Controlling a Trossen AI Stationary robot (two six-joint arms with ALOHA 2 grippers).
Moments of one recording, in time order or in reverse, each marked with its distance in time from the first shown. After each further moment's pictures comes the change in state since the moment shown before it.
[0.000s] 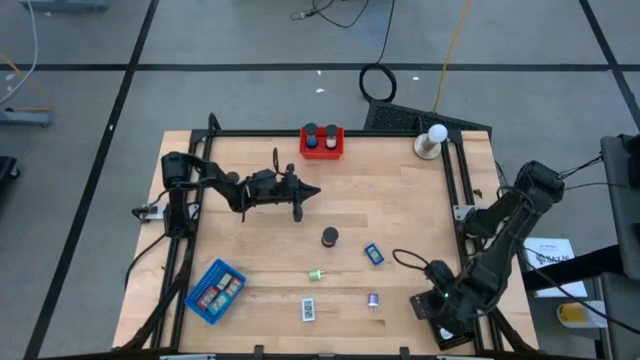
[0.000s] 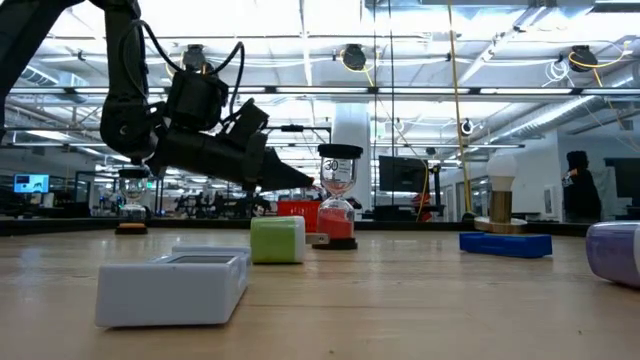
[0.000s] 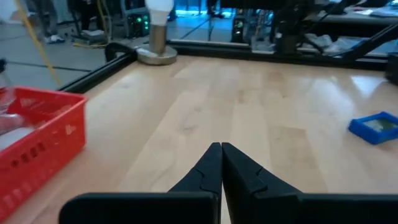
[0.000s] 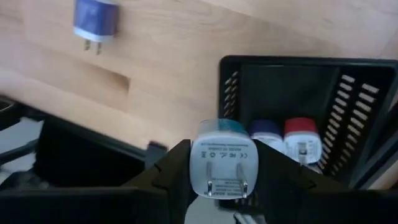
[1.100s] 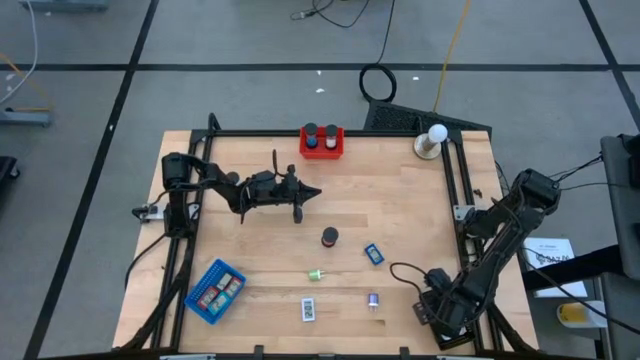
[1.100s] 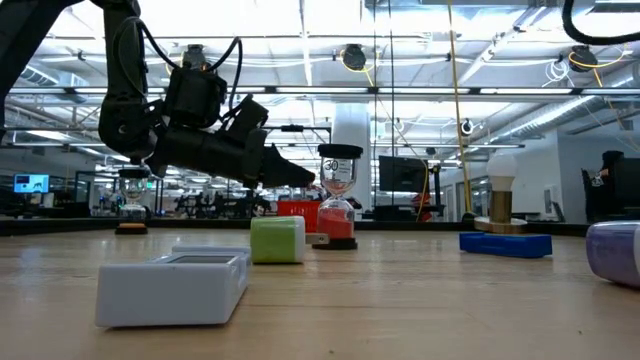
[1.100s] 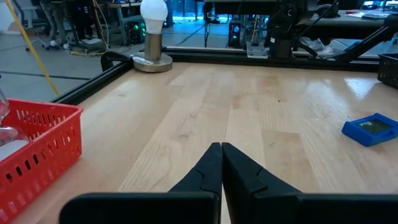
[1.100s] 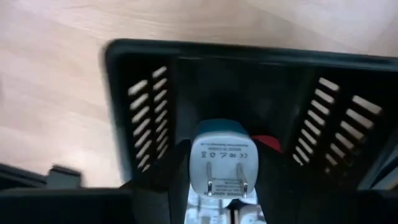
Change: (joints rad) left arm -0.016 0.000 -0.001 0.026 0.000 0.021; right arm 0.050 0.095 -0.196 0.182 -0.127 -0.002
